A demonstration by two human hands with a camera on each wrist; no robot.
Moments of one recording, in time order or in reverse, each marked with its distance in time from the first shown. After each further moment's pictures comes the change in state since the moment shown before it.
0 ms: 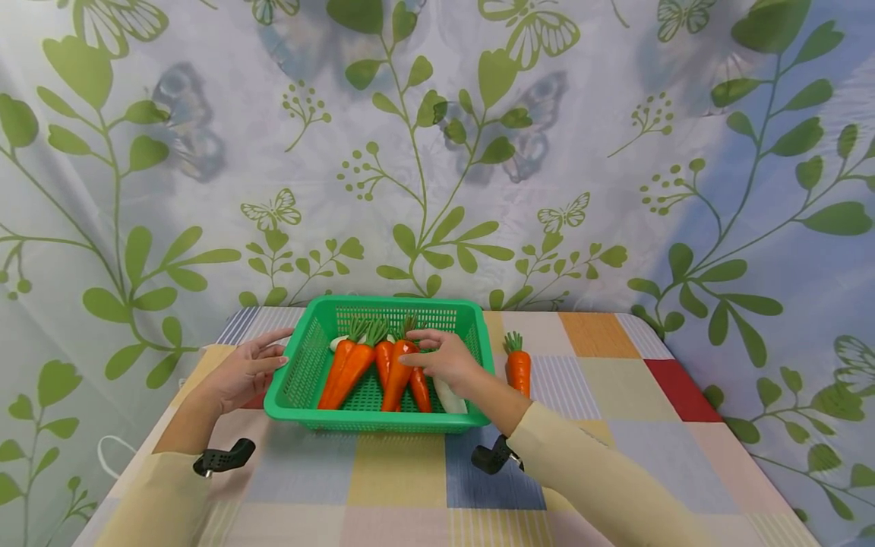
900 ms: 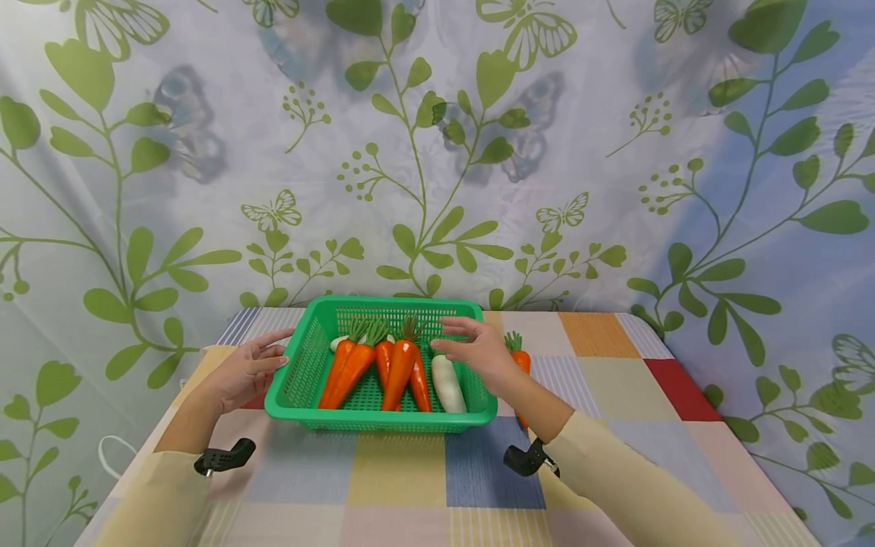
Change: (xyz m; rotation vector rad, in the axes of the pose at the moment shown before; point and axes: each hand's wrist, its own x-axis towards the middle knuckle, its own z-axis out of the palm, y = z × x) left_hand 0.000 -0.001 -0.001 0.001 -0.008 0.008; right_hand -0.027 -0.005 -0.045 0.074 0.051 -0.132
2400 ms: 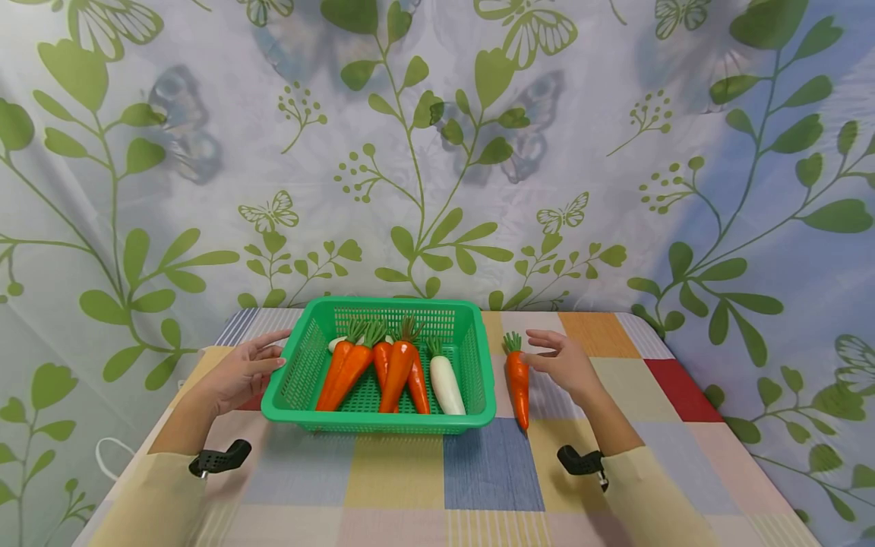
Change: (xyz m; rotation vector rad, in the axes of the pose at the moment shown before) left_hand -0.001 0.007 0.001 0.032 0.008 -0.027; right_hand -0.020 0.071 -0.140 -0.433 0.187 -0.014
